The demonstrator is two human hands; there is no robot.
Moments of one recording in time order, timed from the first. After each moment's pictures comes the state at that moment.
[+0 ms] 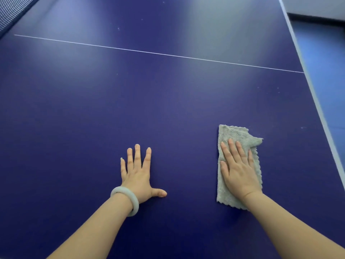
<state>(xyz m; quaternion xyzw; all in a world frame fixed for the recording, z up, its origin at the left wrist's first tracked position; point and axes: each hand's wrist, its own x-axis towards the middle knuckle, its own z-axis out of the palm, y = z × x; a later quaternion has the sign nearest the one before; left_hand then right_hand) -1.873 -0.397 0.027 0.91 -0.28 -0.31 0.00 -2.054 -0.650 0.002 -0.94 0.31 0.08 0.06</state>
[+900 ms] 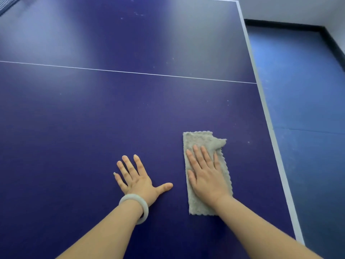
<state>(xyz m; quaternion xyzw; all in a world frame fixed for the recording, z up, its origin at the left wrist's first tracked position) -1.957 -0.602 0.016 0.94 -0.13 -0.32 0.01 -2.085 -0.769 -0.005 -0.97 0.22 0.06 0.08</state>
